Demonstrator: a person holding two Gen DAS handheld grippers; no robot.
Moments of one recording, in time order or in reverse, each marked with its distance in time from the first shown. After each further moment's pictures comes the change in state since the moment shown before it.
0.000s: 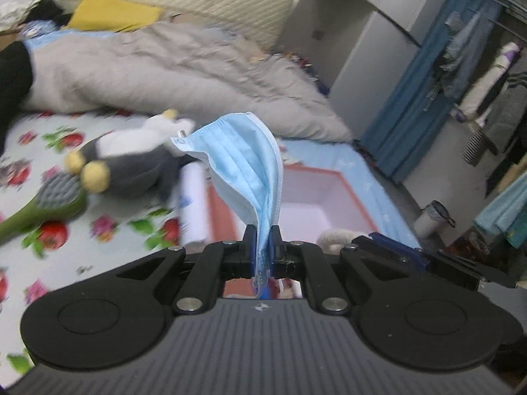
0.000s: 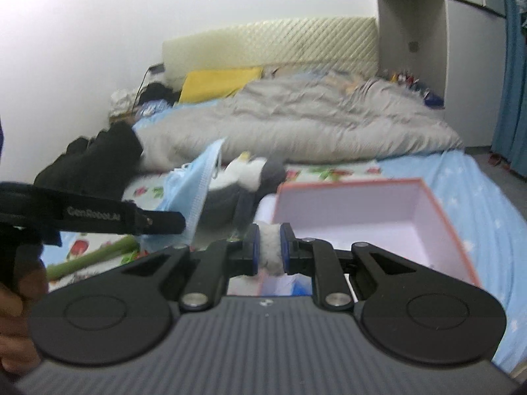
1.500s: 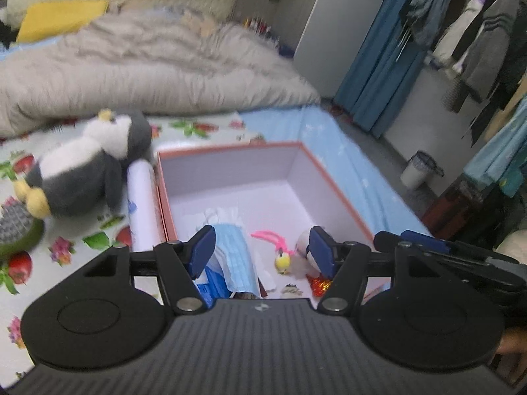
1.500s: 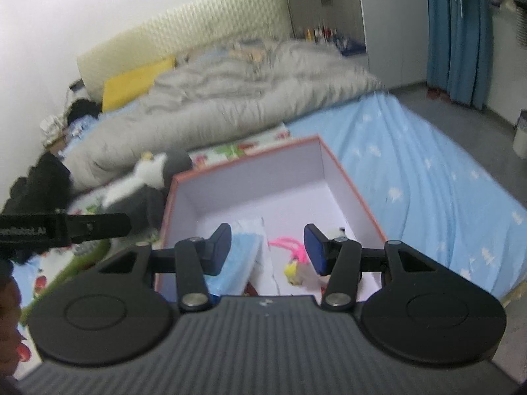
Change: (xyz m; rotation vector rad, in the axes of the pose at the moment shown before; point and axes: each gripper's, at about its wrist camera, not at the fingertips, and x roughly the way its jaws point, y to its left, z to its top) left arm 0.051 -0.058 0.017 0.153 0.110 -0.056; right arm -0.003 -0.125 -0.004 0.262 0.105 -0.195
